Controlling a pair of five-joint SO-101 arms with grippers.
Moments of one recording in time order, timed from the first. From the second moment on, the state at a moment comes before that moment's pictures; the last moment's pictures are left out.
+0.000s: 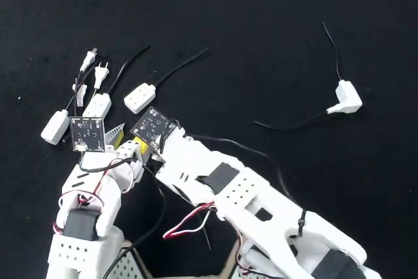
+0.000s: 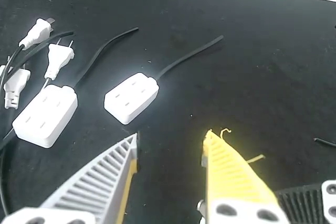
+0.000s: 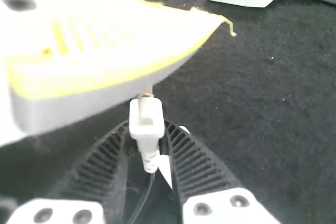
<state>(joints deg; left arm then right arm) 4.7 -101.7 90.8 43.1 10.0 -45.0 -33.8 64.5 31.6 9.1</state>
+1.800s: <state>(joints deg) 6.8 -102.0 90.7 43.1 1.7 -36.8 -54.3 60.1 53.6 13.4</state>
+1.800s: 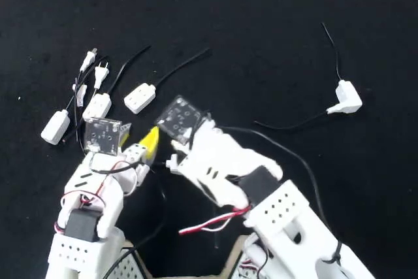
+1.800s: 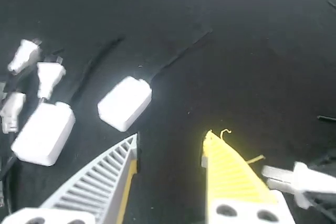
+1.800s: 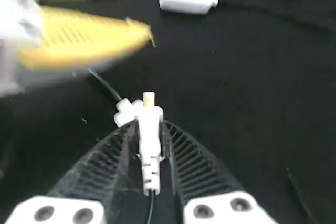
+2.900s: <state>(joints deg) -1.4 -101.8 91.6 42.6 11.6 -25.1 -14.8 40.4 68.5 16.7</state>
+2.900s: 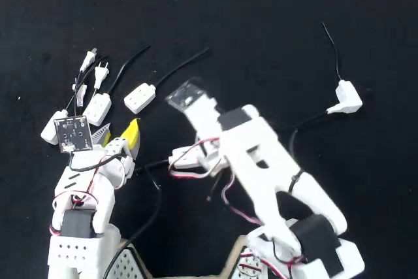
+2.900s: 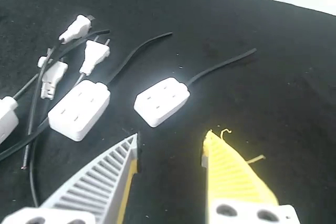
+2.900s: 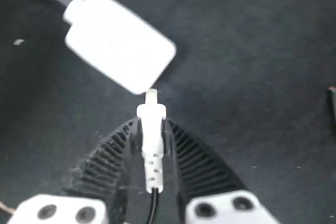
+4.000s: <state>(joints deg) 2.4 -101.8 92.4 42.6 12.1 -29.9 1.0 9.5 91.6 -19.6</state>
